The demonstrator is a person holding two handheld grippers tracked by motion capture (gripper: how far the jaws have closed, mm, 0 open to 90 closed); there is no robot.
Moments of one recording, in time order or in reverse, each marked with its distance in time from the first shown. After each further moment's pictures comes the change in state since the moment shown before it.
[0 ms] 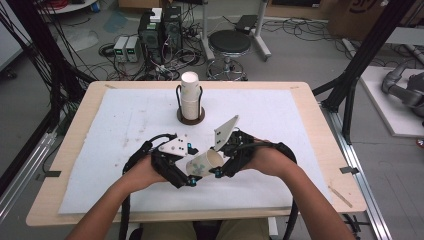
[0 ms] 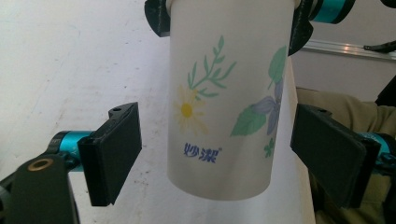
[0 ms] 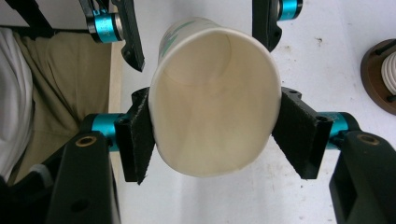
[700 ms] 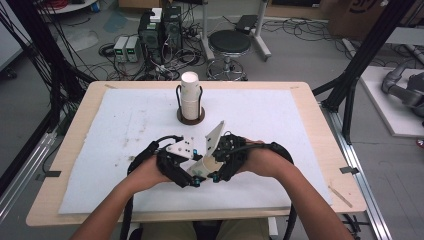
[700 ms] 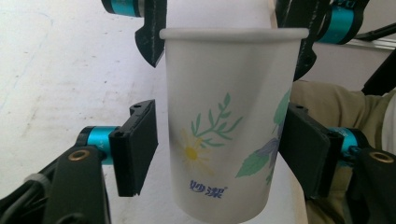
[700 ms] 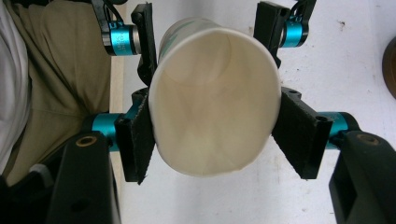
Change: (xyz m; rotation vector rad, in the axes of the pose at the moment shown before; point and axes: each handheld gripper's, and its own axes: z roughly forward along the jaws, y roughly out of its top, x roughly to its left) left arm 0.001 0.002 0.013 0.046 -0.059 0.005; right arm 0.006 0.013 0.012 0.127 0.016 -0.038
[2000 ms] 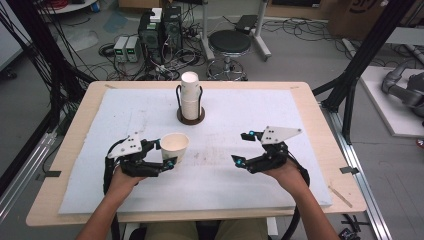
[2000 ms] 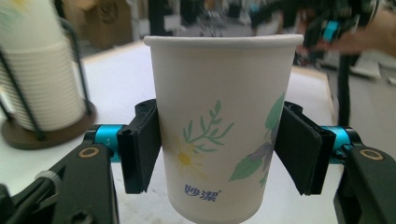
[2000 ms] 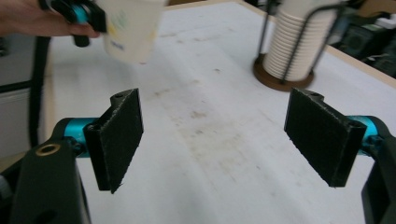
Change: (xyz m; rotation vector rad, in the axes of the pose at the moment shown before) left arm 0.005 -0.095 -0.054 -0.534 0.311 -0.245; right arm 0.006 -0.125 -0.007 -0.623 -0.289 0.415
